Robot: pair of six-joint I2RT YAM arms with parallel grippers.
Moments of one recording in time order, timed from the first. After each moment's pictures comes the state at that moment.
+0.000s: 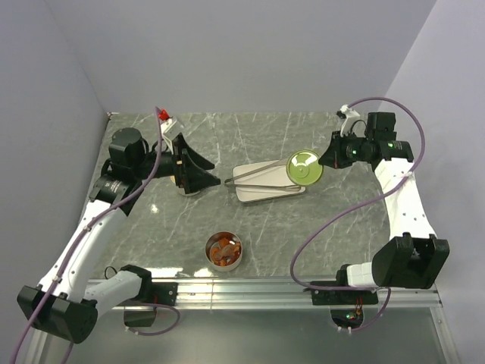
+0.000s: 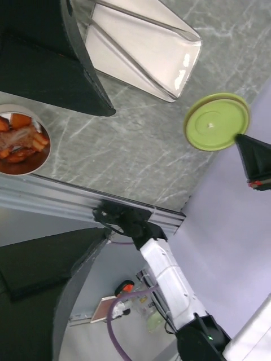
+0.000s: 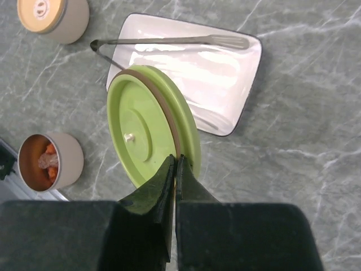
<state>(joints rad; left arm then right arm) -0.30 1.03 1.09 -0.24 1.01 -0.33 -0.08 1.36 1.35 -0.84 -0.65 -0.19</state>
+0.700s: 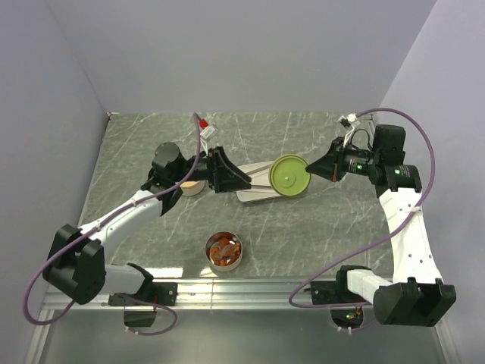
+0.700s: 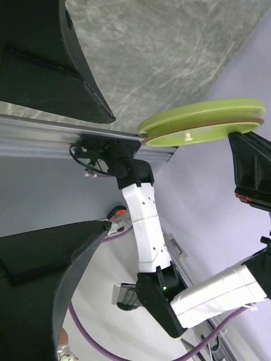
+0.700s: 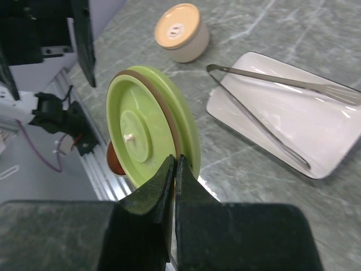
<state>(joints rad) -0.52 1.30 0.85 0.61 1.01 -0.92 -0.06 1.11 1.22 -0.74 -1.01 -0.09</state>
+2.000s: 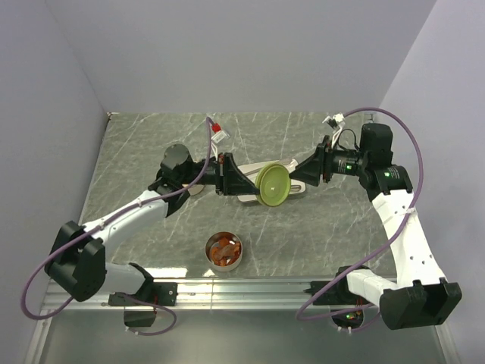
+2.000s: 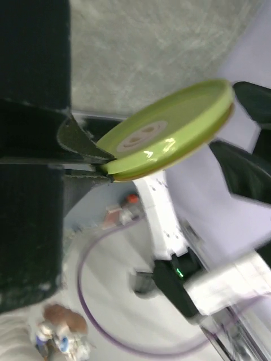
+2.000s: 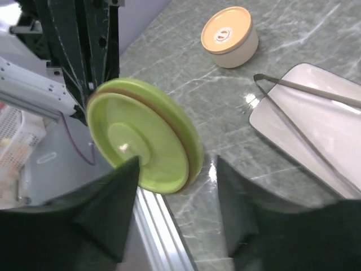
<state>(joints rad) -0.61 1.34 0.86 0.72 1.02 -1.01 0.07 1.10 1.19 -0.61 -1.07 0.07</state>
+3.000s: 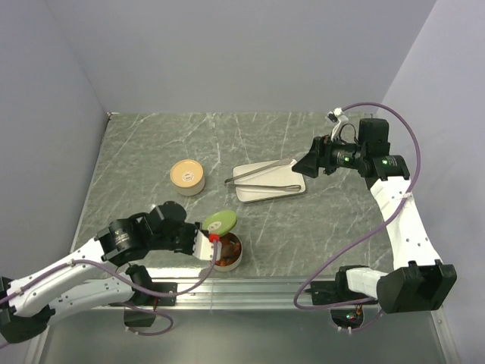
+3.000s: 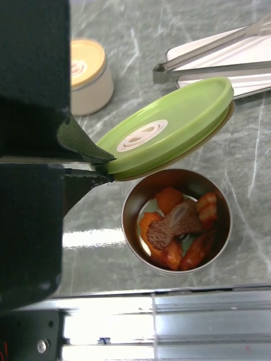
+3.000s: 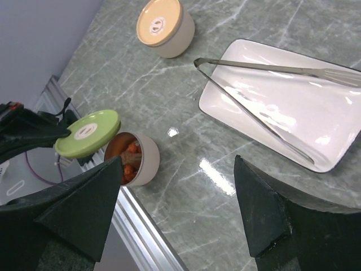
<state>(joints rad) -0.99 0.75 0.82 -0.81 0.18 0.76 0.04 1.20 1.24 -0.69 -0.87 0.04</state>
